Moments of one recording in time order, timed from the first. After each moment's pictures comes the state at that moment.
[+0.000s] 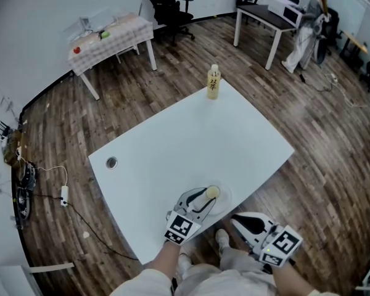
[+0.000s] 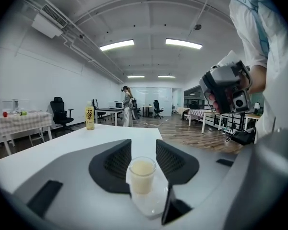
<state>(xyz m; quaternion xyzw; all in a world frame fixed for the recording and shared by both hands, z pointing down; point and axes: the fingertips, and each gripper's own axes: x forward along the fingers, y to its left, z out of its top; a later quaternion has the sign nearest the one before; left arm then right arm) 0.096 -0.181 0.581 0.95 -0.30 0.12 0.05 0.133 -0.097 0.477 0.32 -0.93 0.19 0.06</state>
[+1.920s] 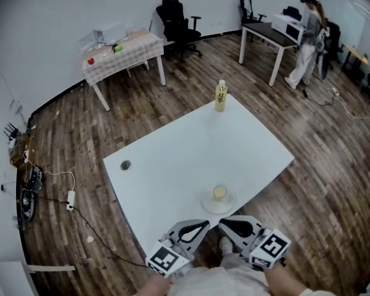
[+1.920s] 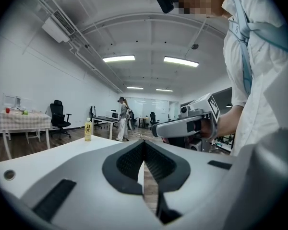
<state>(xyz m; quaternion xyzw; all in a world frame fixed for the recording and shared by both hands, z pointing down) 0.043 -0.057 0.461 0.96 -0.28 0.05 0.07 0.070 -0.061 0.443 0.27 -0.95 0.12 0.04</state>
